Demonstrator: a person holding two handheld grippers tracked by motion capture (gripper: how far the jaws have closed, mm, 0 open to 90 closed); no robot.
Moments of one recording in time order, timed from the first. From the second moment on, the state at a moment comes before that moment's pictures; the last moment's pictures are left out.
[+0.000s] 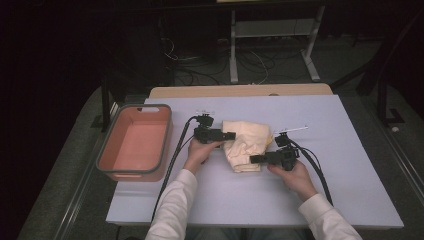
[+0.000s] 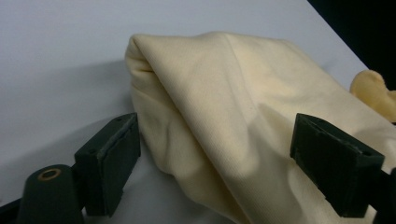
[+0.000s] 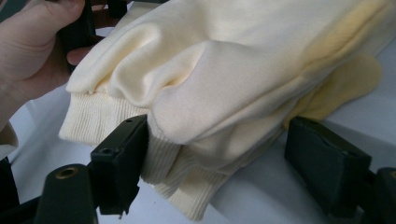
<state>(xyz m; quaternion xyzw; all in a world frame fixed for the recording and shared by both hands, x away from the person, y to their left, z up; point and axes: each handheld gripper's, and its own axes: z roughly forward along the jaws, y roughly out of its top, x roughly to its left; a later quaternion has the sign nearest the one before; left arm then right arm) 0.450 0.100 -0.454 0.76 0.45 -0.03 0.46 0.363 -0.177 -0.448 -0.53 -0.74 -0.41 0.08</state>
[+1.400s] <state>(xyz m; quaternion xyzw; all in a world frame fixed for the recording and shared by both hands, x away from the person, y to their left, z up) 0.445 0.096 -0.462 0.70 0.52 -0.07 0.49 0.358 -0.170 -0.446 -0.49 -0.76 -0.42 0.07</state>
